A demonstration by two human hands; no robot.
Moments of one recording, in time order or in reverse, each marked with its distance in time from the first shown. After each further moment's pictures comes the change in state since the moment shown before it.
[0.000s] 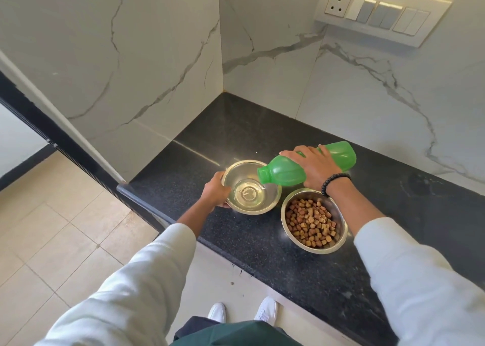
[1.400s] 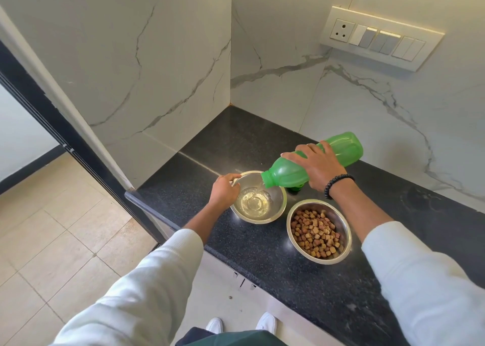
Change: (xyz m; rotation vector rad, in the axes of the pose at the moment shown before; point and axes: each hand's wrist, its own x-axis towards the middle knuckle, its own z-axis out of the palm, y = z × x) left_hand 0.011 0.007 -0.005 0.114 0.190 0.249; right_hand 0.002 -0.017 -0.045 -0.239 0.064 -0.013
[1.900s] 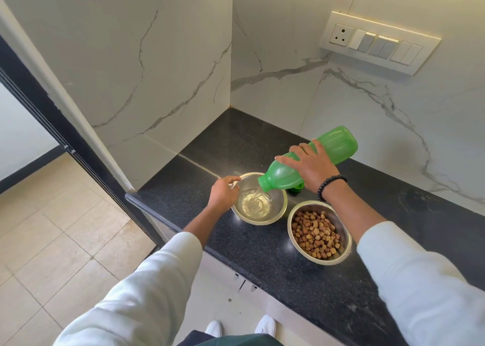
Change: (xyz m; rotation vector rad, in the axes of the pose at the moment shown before) left_hand -0.006 -0.004 -0.005 -0.051 0.002 -0.007; right_hand 0.001 -0.019 -0.017 -0.080 0.017 -0.014
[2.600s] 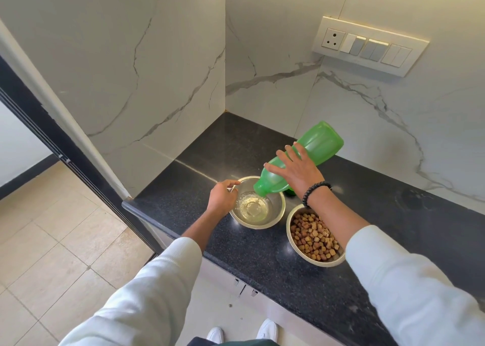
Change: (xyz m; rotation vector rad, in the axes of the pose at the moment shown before) left_hand 0.000 0.009 -0.001 -0.029 -0.001 -0.003; right_hand 0.014 -0.028 0.006 -0.181 0.019 -0.008
